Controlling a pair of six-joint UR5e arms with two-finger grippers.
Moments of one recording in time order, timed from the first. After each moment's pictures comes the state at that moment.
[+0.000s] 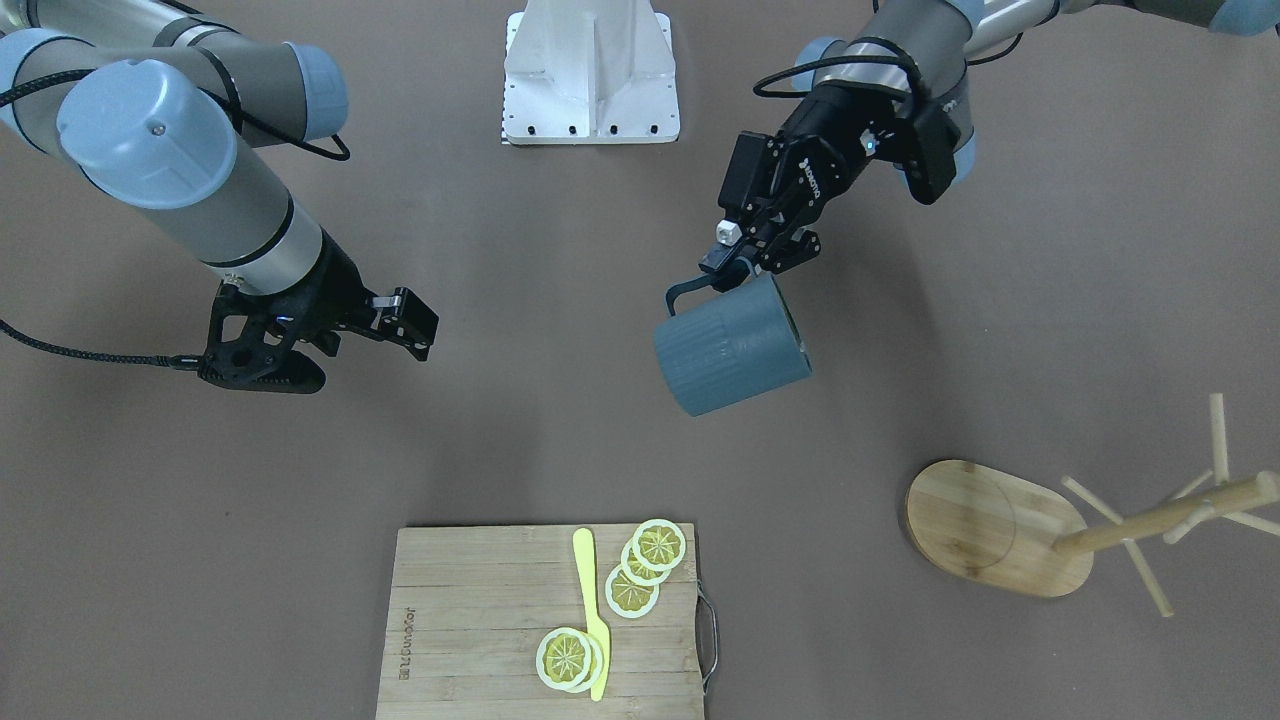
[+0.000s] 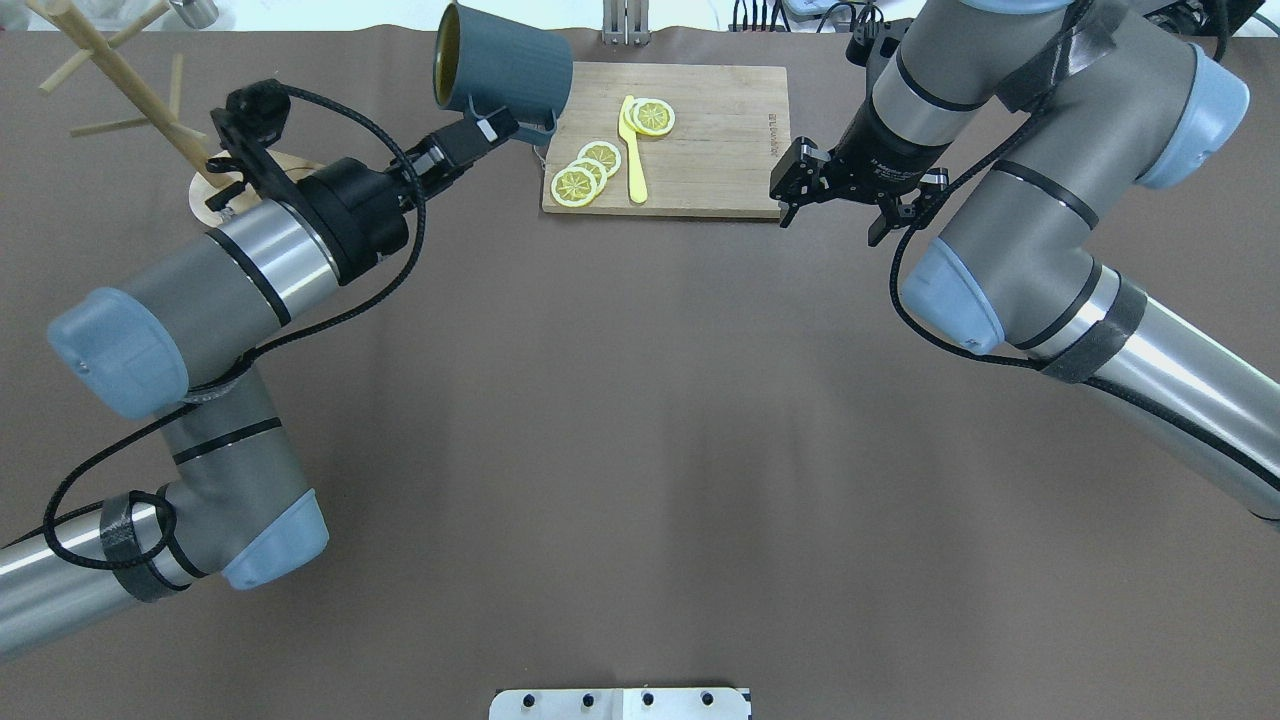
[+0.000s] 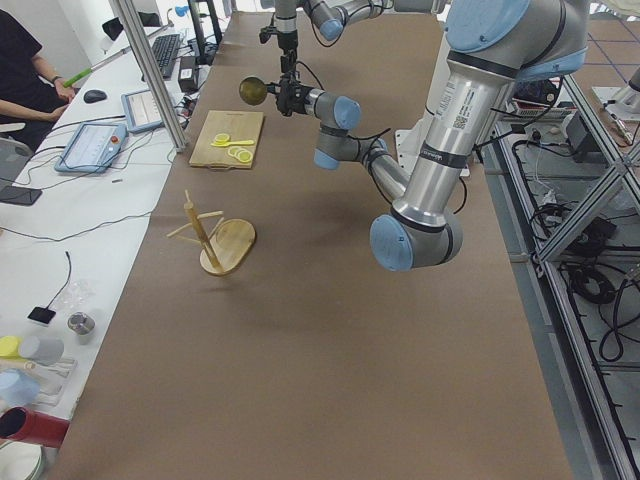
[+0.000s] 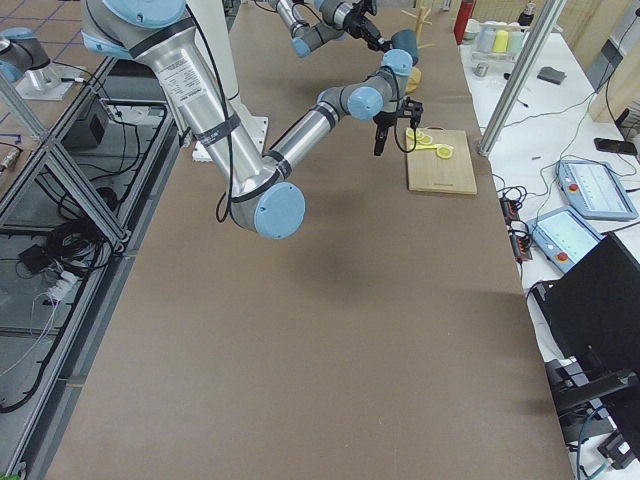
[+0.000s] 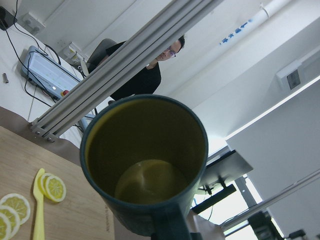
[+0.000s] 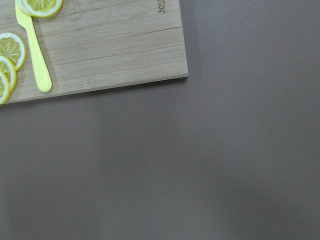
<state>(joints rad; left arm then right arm) -0.62 -2.01 -1.72 -2.95 -1.27 -1.58 0.89 -0.95 1.70 -1.63 2.24 1.08</state>
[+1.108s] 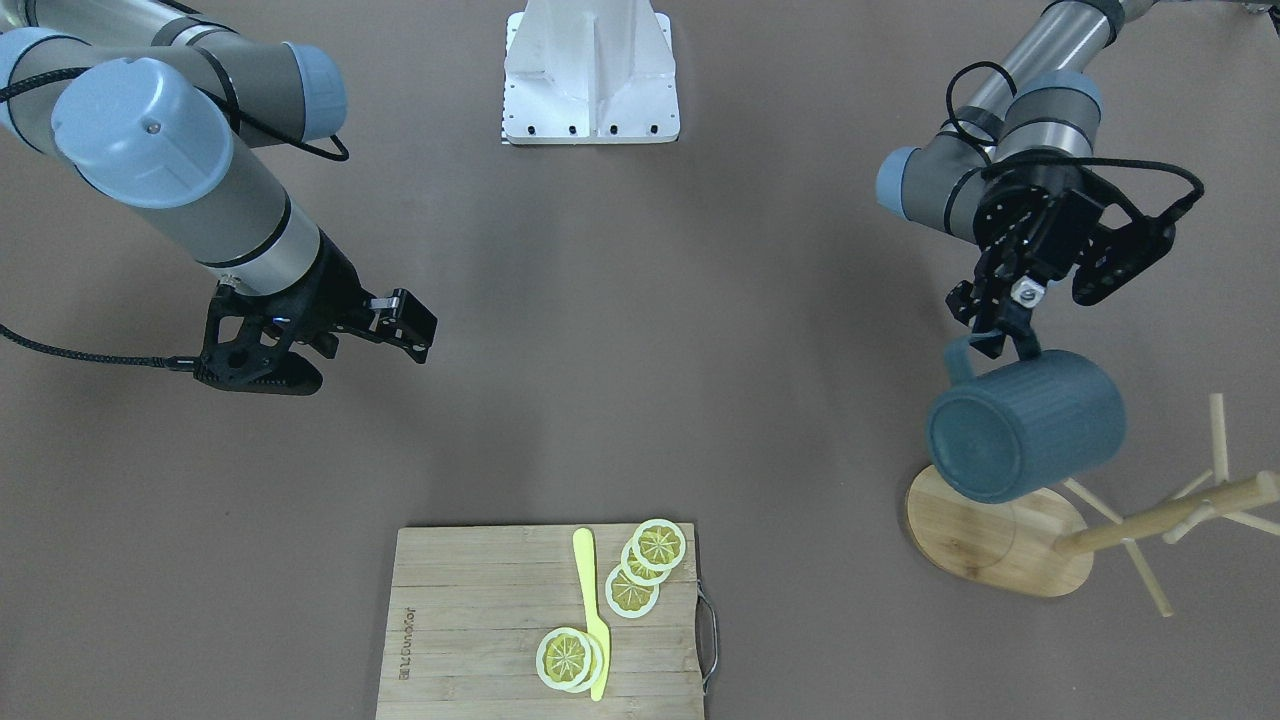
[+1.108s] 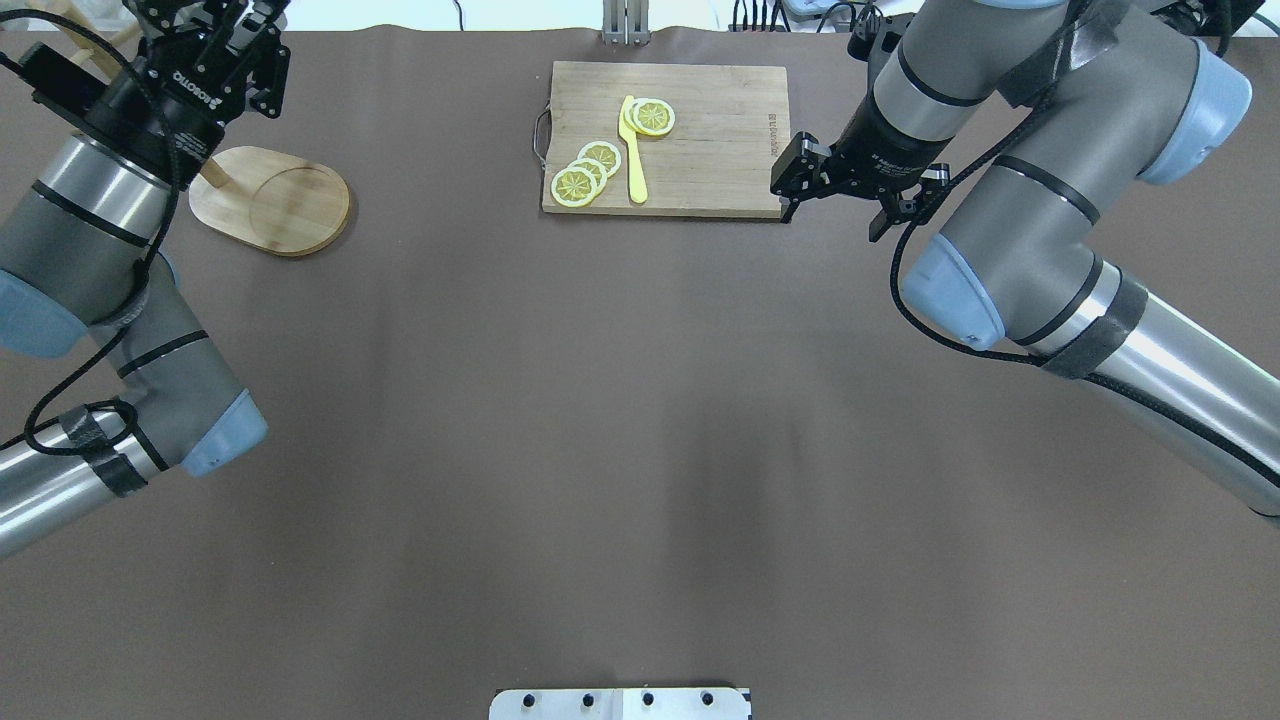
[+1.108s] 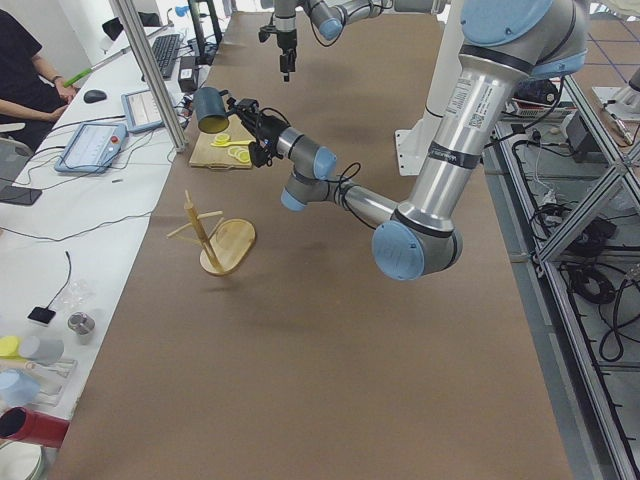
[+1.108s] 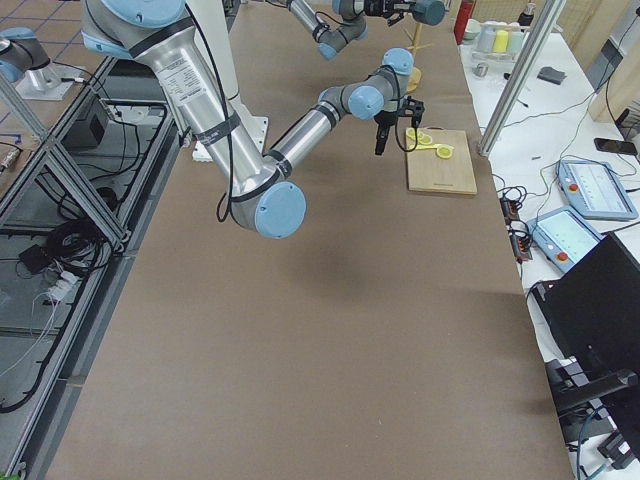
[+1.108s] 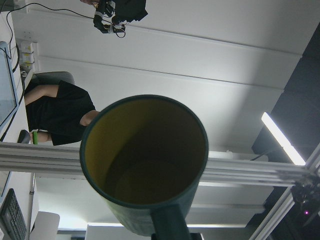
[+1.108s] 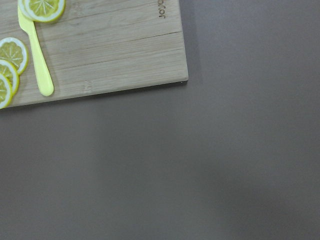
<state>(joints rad) -0.77 -1.97 -1.44 -3.49 -1.06 -2.25 0.89 -0.95 1.70 -1.63 2.24 1.08</state>
